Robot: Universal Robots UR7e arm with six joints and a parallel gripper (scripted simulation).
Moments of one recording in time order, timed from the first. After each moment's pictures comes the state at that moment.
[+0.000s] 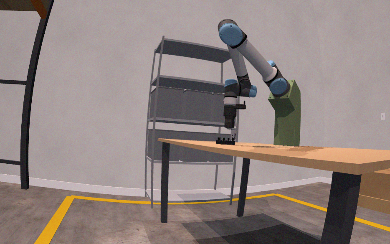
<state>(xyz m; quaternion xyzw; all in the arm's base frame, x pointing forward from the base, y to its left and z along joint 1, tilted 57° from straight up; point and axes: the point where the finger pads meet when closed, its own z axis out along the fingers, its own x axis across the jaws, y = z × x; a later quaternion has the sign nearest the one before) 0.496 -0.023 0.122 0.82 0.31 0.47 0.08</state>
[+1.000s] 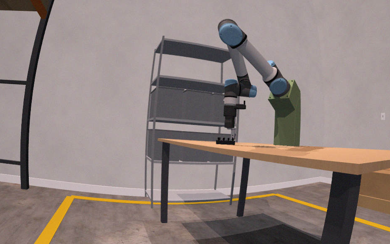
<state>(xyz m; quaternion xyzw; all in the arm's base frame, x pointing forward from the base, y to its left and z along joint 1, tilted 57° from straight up) 0.496 -0.023 0.122 0.82 0.31 0.47 0.08</state>
